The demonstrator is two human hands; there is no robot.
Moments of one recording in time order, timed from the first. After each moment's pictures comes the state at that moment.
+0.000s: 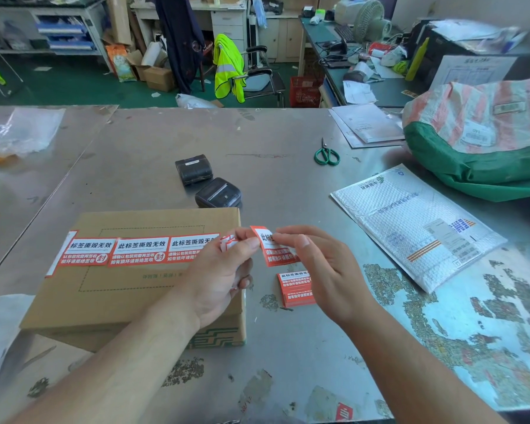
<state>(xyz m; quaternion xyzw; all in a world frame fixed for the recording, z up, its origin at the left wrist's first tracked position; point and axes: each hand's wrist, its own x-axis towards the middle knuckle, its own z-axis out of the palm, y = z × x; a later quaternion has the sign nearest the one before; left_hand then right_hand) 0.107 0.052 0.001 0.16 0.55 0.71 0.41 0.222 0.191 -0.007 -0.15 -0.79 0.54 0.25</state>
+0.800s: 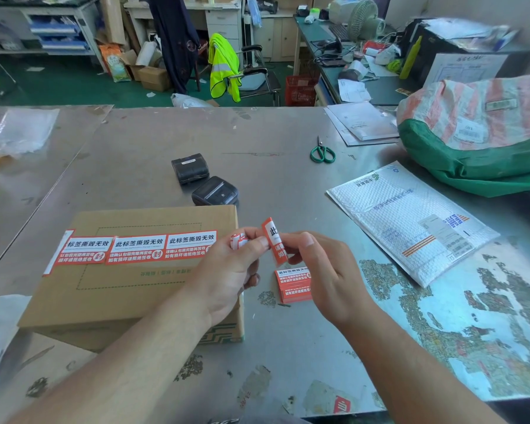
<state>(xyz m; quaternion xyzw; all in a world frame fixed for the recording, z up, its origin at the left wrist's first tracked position) 0.118 0.062 -0.001 0.15 0.60 0.68 0.39 0.230 0.183 -0.003 -0.14 -0.80 0.52 0.25</state>
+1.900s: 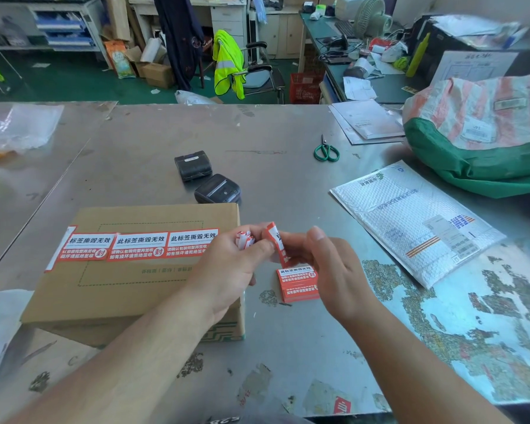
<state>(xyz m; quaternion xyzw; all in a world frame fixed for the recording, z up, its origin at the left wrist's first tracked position) 0.123 0.061 0.017 0.21 0.71 0.59 0.32 0.227 0.185 -0.003 -0.14 -0.71 0.65 0.21</state>
